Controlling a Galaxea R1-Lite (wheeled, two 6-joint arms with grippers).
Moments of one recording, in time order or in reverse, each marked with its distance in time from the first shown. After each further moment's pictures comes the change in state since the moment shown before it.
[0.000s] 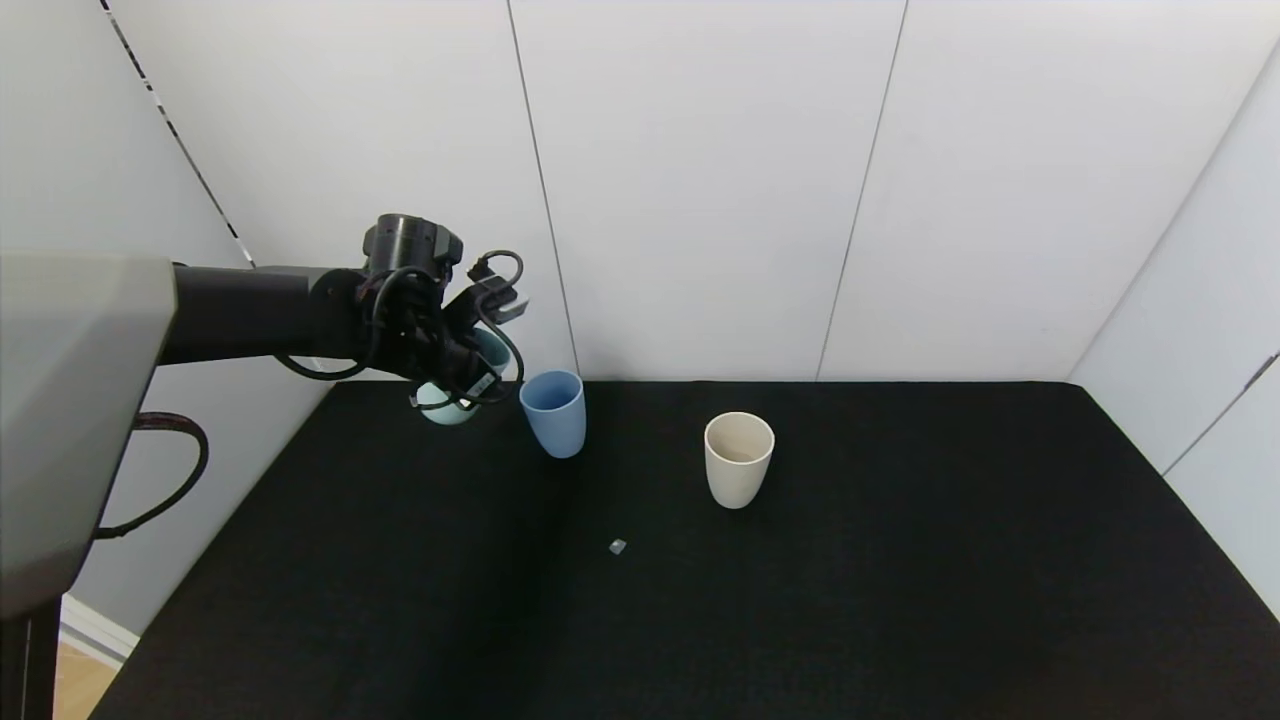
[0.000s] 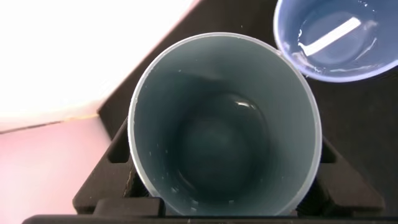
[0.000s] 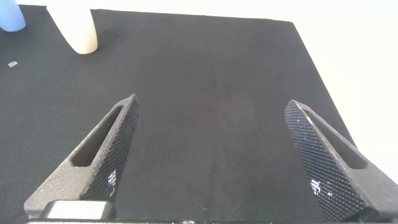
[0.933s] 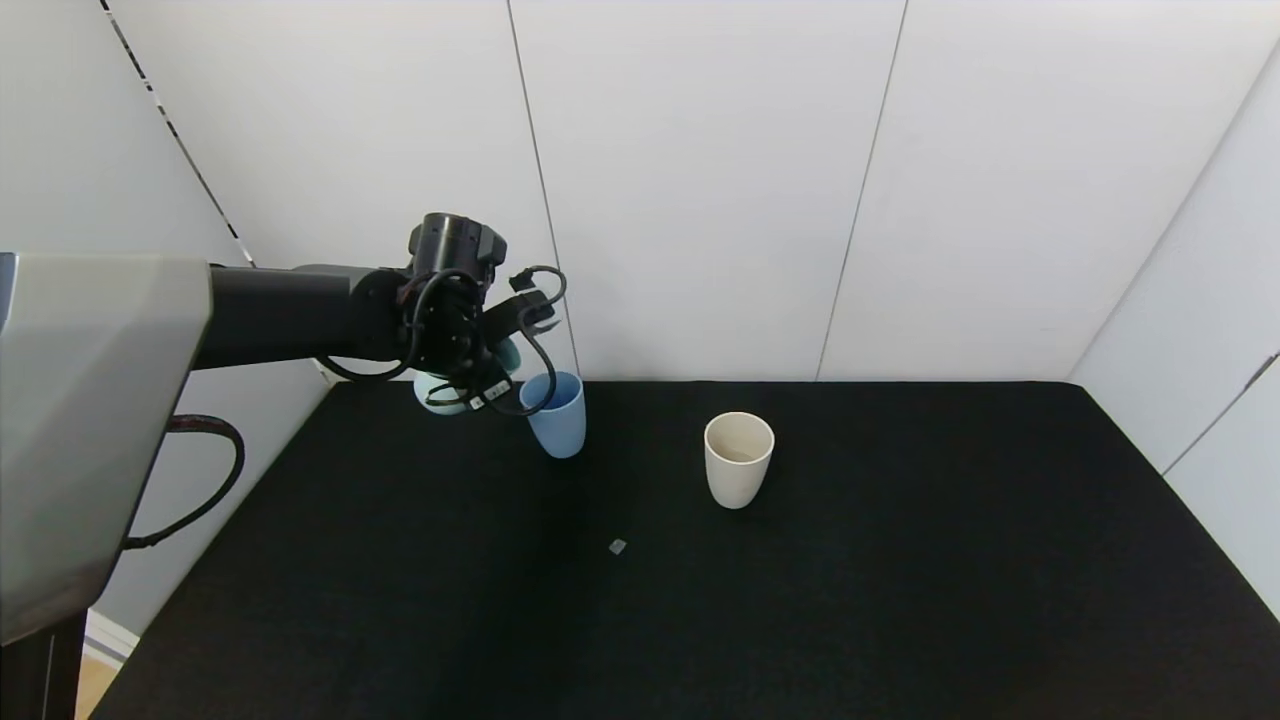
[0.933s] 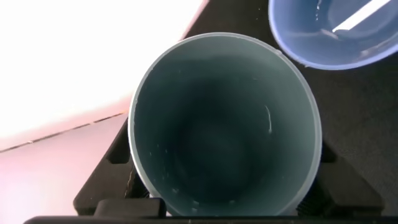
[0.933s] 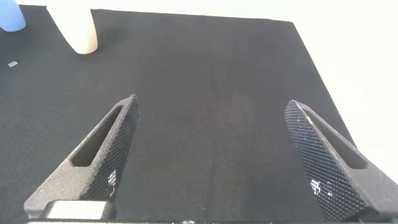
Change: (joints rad) left arm -0.086 0.006 -0.018 0.007 0.229 0.168; right arm 0.000 0.000 0.000 0.000 0.000 0.000
